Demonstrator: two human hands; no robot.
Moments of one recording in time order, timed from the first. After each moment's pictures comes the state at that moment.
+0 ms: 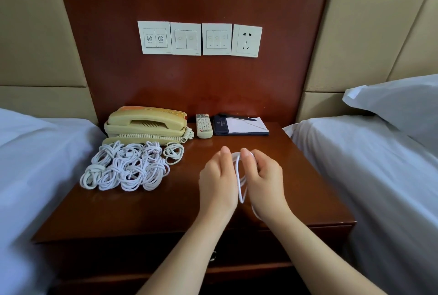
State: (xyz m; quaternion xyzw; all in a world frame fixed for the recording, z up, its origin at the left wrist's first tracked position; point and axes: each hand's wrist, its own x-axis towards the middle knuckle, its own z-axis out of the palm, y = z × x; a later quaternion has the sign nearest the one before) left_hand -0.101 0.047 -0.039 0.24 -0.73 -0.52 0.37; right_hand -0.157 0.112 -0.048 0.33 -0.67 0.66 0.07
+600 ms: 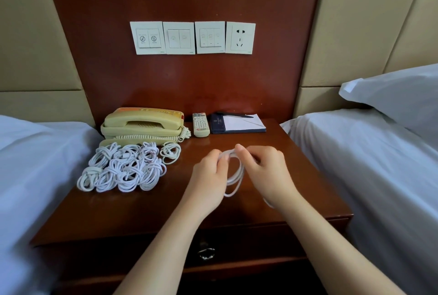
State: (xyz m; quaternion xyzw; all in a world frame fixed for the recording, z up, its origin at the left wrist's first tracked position) left_hand -0.095 0.021 -0.042 0.16 -0.86 -0.41 0.27; right_hand -0.172 0.127 -0.031 0.39 -0.77 0.50 0.08
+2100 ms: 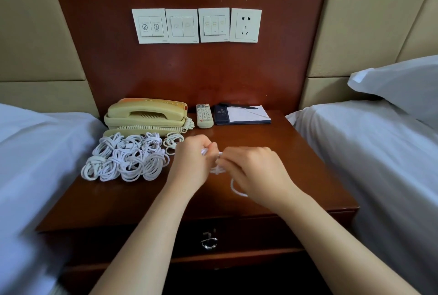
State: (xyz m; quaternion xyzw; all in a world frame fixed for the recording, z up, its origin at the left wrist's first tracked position) left_hand -0.097 -0.010 -0.038 0.22 -0.85 -0.33 0.34; right_hand -0.164 0.122 -0.036 0.58 -0.73 0.28 0.22
